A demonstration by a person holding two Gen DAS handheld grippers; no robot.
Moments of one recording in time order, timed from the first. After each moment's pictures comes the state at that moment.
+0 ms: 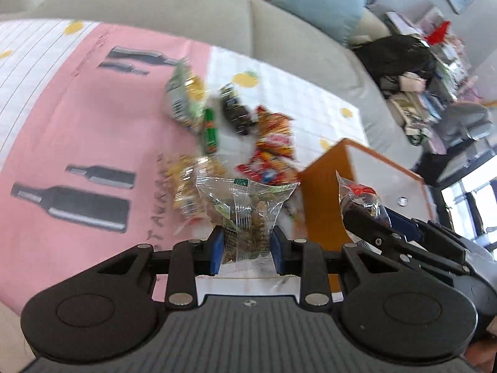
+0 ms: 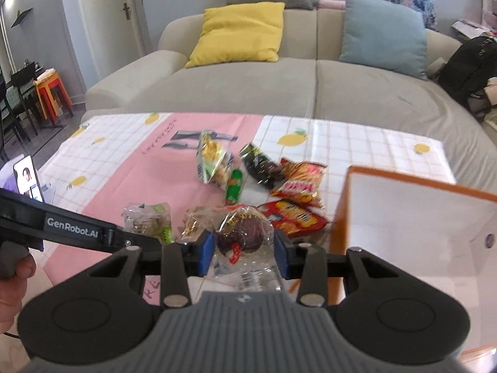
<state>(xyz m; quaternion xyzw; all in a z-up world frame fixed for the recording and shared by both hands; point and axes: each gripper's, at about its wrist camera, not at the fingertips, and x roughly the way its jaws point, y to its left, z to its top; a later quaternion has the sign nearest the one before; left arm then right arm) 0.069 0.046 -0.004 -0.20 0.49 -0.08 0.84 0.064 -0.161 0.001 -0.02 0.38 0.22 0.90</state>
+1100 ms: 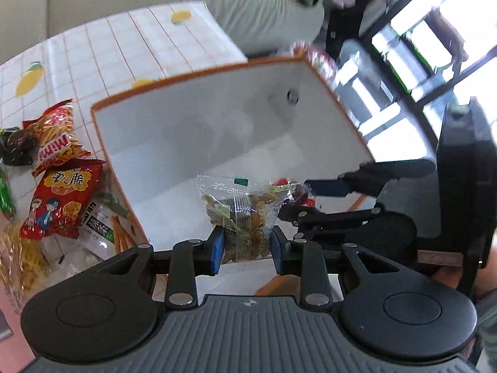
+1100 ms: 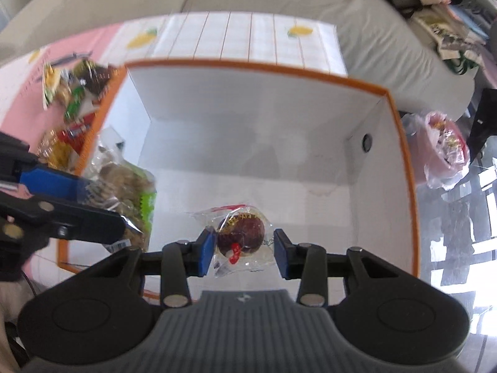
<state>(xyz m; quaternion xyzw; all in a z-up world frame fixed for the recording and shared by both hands) 0.159 -0.176 -0.022 0.00 0.60 -0.30 0.74 0.131 -0.330 -0.041 -0.06 0.58 0.08 0.81</state>
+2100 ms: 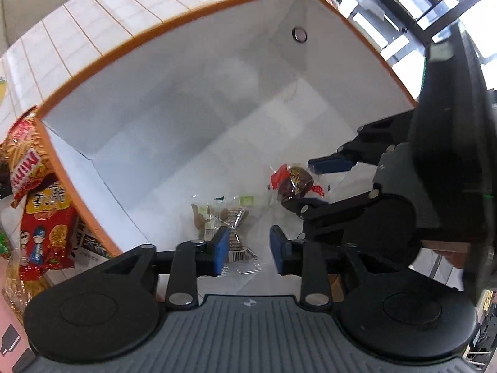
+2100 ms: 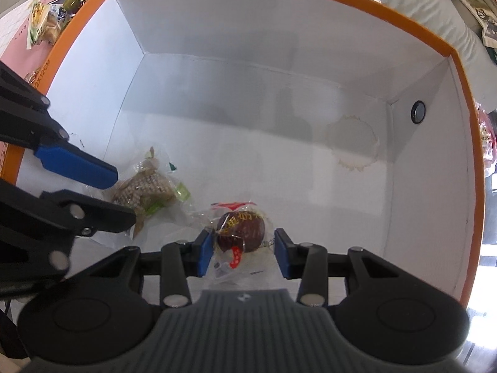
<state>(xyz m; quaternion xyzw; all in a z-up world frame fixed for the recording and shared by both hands) 0.171 -0.215 -0.058 0.11 0.64 -0.32 0.69 0.155 -0.329 -0.105 -0.09 0.65 0.12 0.75</state>
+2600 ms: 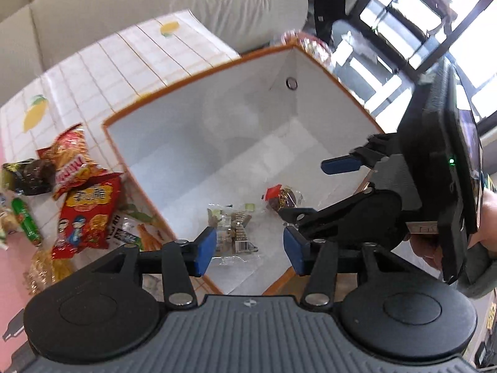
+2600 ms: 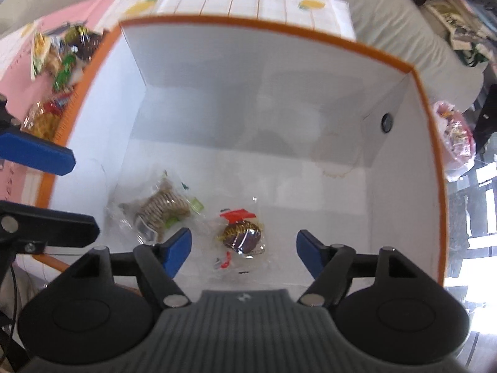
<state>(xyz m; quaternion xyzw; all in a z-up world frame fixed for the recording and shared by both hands) 0.140 -0.161 0.001 0.07 0.56 -0.32 0.76 0.134 -0.319 -0.064 -0.08 0.60 0.08 0.79</state>
